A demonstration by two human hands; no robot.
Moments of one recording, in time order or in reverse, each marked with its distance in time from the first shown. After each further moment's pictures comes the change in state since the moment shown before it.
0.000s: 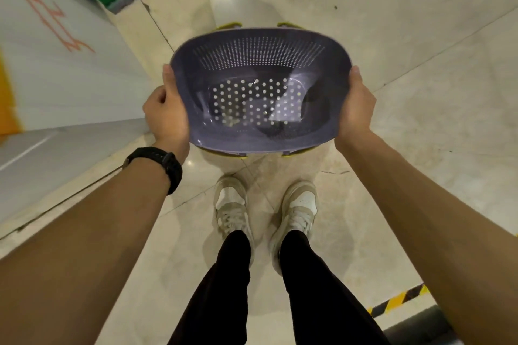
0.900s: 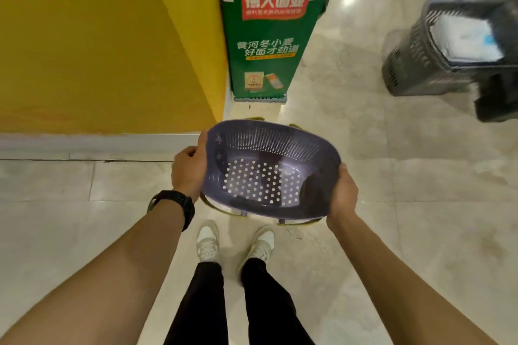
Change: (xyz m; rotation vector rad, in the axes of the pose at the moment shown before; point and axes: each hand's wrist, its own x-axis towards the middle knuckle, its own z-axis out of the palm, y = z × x) left_hand -0.286 0.157 -0.260 -0.148 0.176 -0.088; right_hand -0.302 -0.193 -0.138 -0.270 -0.353 -0.114
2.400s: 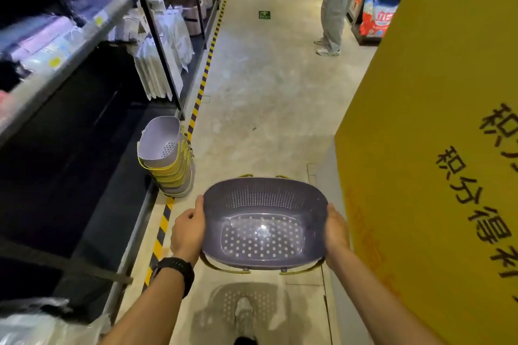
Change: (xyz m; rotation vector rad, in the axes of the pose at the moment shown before) left_hand -0.063 -0.248 -0.701 -0.770 1.247 -0.646; right_hand -0.627 0.169 0.662 -1.129 -1.294 -0.570
